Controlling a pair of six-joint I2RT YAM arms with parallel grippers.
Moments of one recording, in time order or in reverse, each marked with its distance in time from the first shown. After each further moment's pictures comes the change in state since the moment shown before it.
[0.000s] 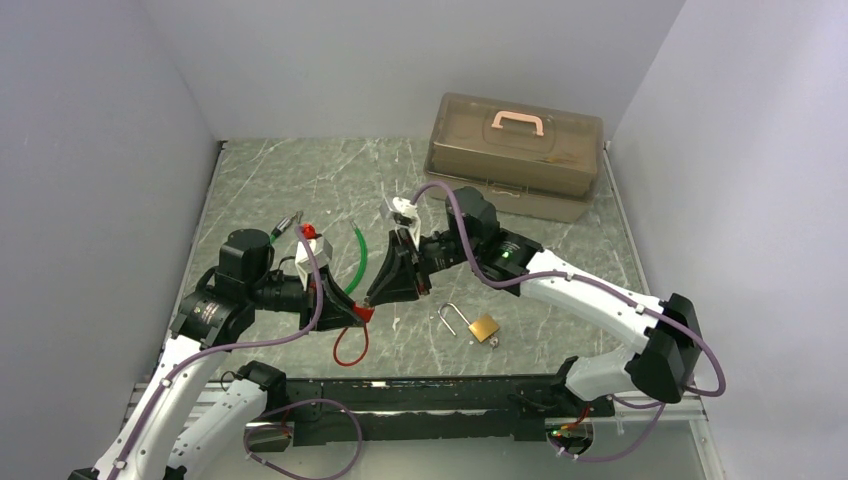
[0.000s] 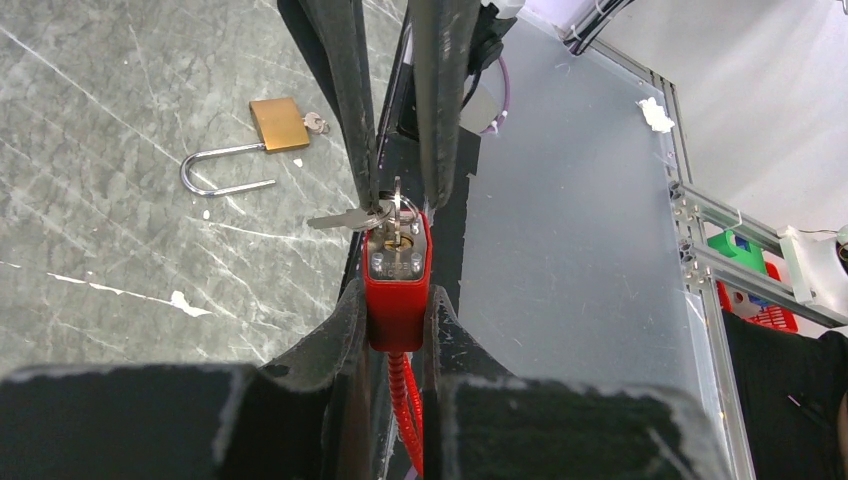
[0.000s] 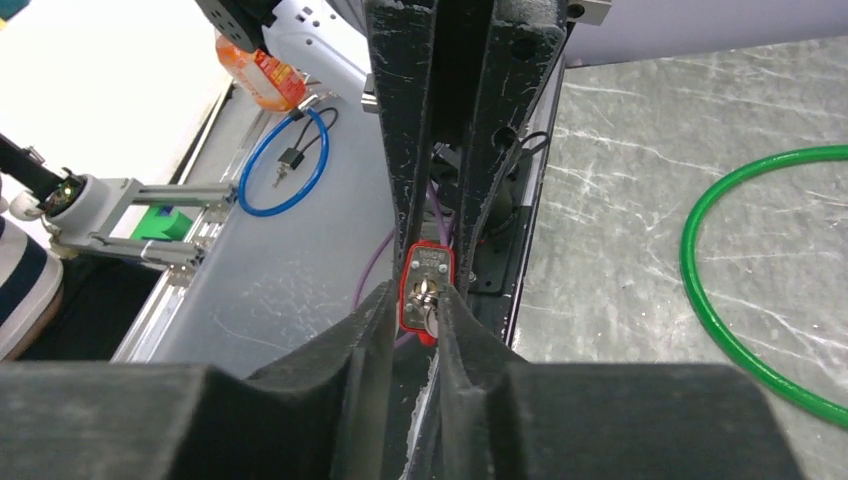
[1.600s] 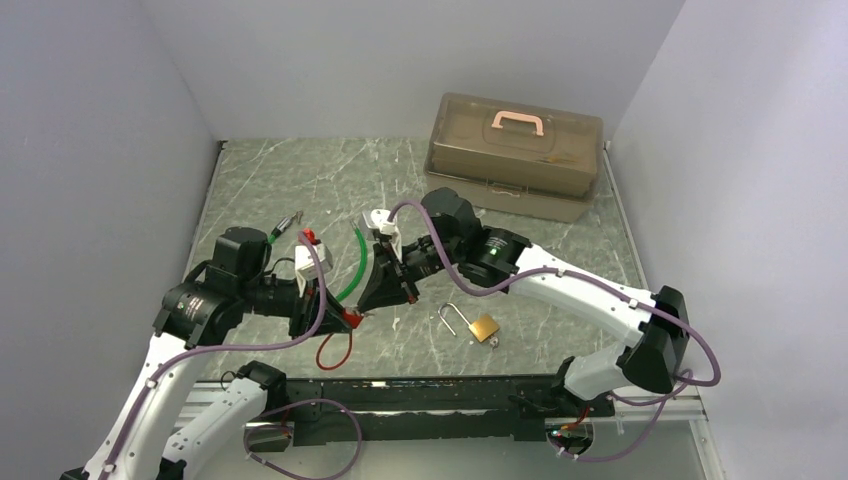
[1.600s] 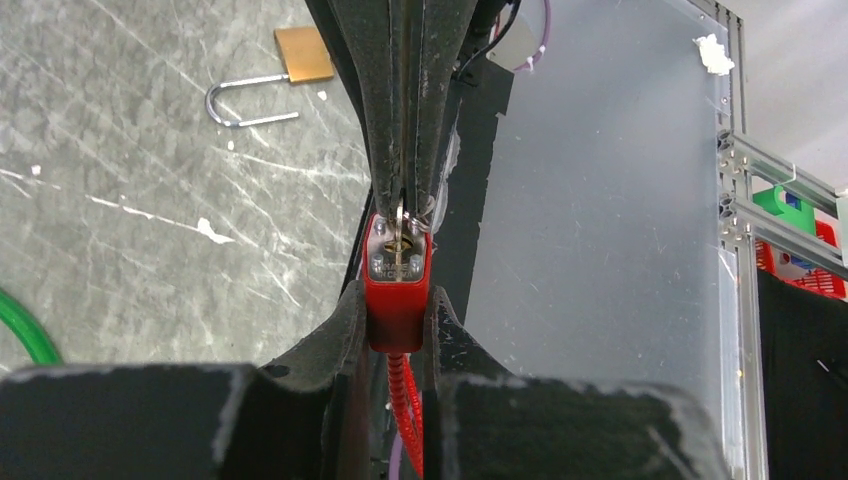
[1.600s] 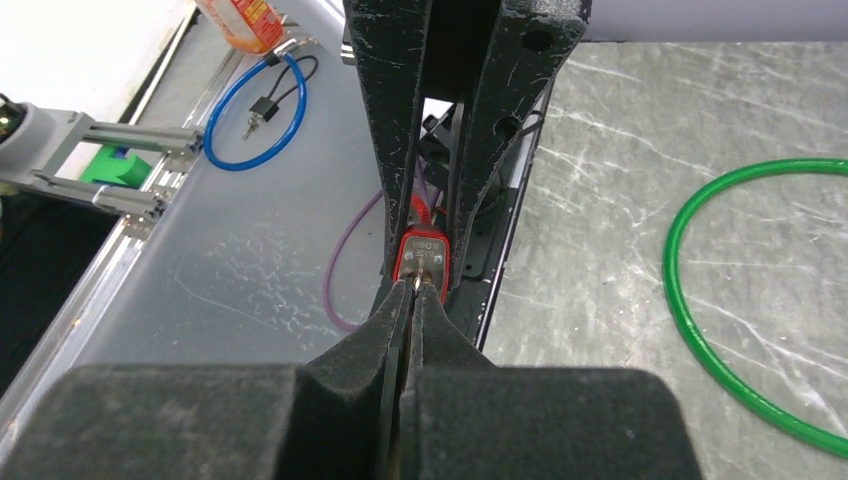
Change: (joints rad) left arm -0.009 0.048 0.166 -0.319 -0.108 0.209; right arm 0.093 0.069 0.136 -0.231 0.066 -0.233
